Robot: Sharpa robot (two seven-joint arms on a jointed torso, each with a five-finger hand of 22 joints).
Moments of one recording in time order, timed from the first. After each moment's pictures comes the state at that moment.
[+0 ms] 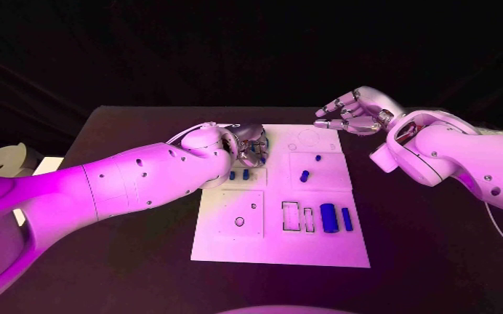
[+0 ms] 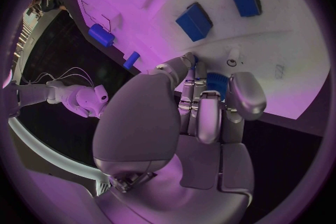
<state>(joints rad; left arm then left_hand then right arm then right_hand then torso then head) 1.22 -0.50 -0.06 1.29 -1.43 -0.15 -0.25 1.46 -0.17 0.52 0.05 0.11 1.11 0.12 0.21 0.12 1.18 0.05 0.25 0.10 1.47 -0.02 1.40 1.24 0.11 1.45 0.07 1.11 1.22 1.25 -0.97 0.01 1.57 -0.91 -0.34 0.06 1.33 -0.04 -0.10 0.20 0.28 1.04 0.13 0.10 0.08 1.47 0.05 1.39 1.31 1.47 -0.02 1.51 1.31 0.01 1.47 0.09 1.50 1.31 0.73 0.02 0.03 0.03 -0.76</state>
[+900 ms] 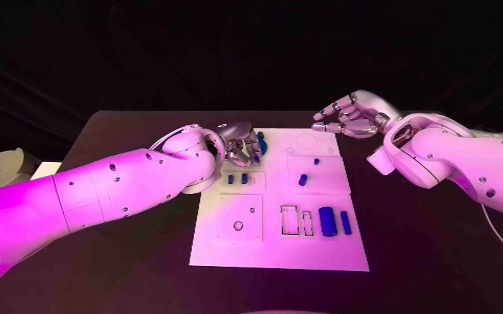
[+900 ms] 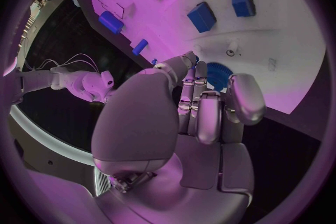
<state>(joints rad) 1.20 -0.60 -0.01 1.40 -1.36 -0.21 -0.24 1.44 -0.19 0.53 0.04 0.11 1.13 0.13 0.20 0.12 1.20 0.06 0.22 0.10 1.47 -0.02 1.40 1.22 0.11 1.46 0.07 1.14 1.25 1.25 -0.97 0.01 1.56 -0.91 -0.34 0.06 1.33 -0.04 -0.10 0.20 0.28 1.04 0.13 0.10 0.08 1.47 0.05 1.39 1.31 1.47 -0.02 1.51 1.31 0.01 1.47 0.09 1.50 1.31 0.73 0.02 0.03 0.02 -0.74</state>
